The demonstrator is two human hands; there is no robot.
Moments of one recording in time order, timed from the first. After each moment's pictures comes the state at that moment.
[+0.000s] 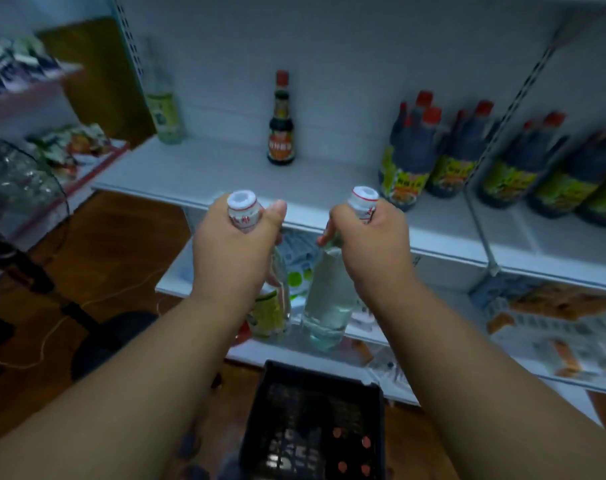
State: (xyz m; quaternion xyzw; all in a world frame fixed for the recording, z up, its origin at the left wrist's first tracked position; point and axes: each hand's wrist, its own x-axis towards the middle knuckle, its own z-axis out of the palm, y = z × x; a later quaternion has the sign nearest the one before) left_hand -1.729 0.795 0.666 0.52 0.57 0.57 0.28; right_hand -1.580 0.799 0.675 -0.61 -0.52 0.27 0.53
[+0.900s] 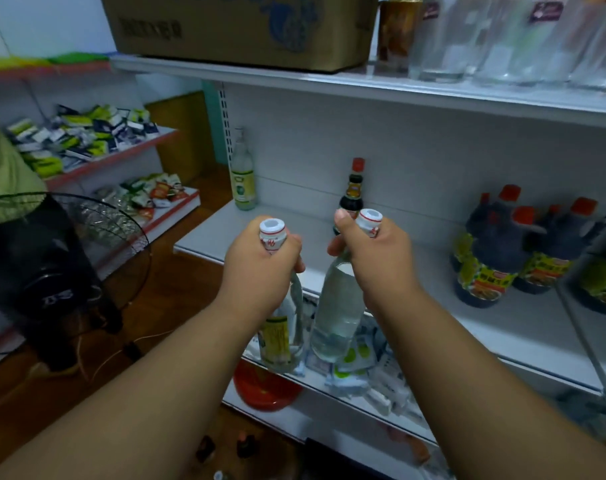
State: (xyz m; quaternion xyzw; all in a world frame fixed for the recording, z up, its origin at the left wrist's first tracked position) left_hand -1.808 0.883 0.722 0.54 0.59 0.53 0.28; right_hand -1.665 0.916 0.721 -0.55 -0.53 0.34 0.55
